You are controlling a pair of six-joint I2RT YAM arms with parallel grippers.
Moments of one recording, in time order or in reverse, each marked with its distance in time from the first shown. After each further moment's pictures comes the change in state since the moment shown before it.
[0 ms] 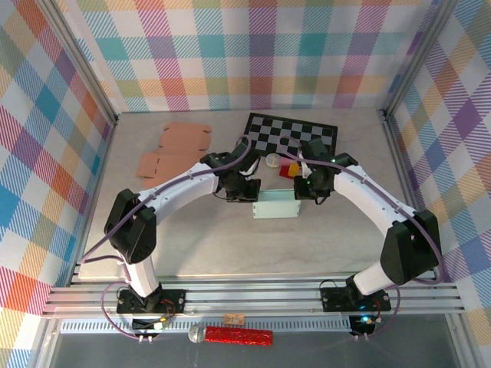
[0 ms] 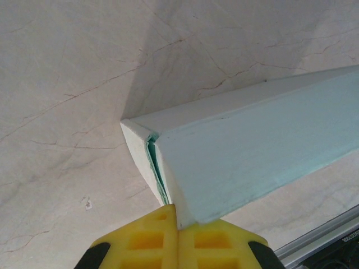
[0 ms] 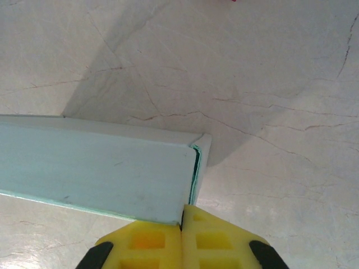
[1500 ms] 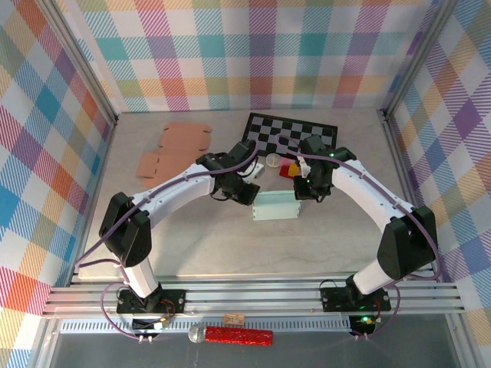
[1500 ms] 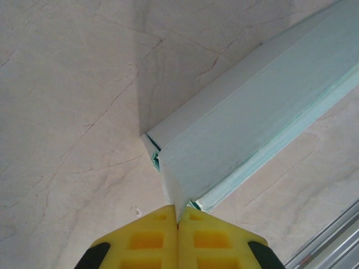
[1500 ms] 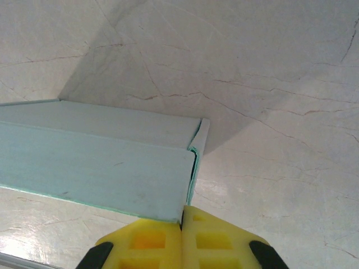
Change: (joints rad) left arm 0.000 -0.037 -0.001 -0.037 -0.033 0.389; right arm 0.000 0.040 0.082 -0.121 -0.013 -0.040
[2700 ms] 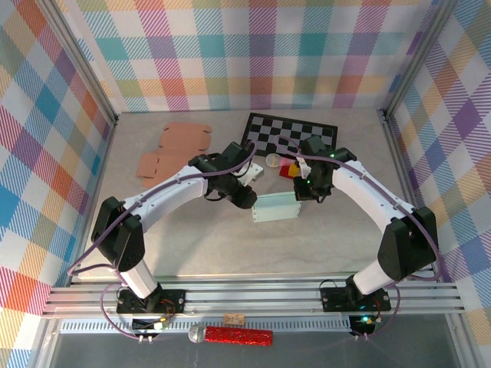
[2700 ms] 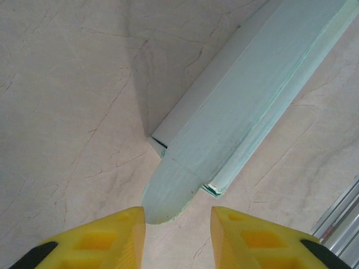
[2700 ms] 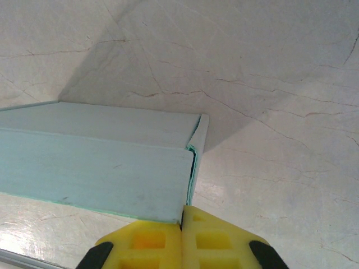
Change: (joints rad) left arm 0.024 -0.061 -0.050 0.010 0.033 0.204; right arm 0.000 -0.005 -0.008 0.002 -0.004 -0.034
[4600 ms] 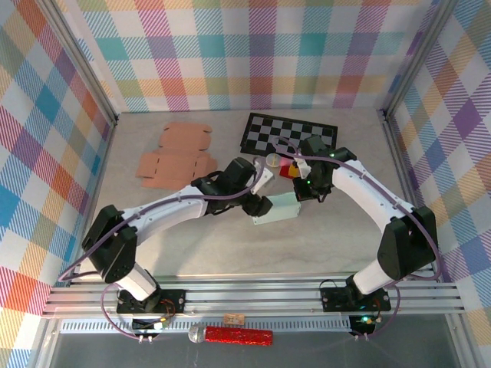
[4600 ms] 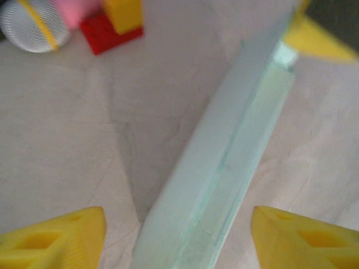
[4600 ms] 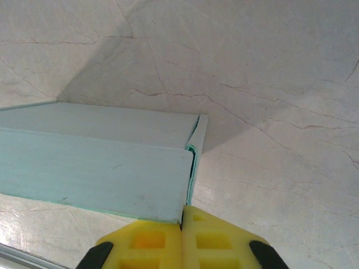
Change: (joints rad) left arm -0.104 -0.118 -0.243 0.467 -0.119 -0.027; right arm -0.002 0.002 0.002 0.004 -0.006 -0.084
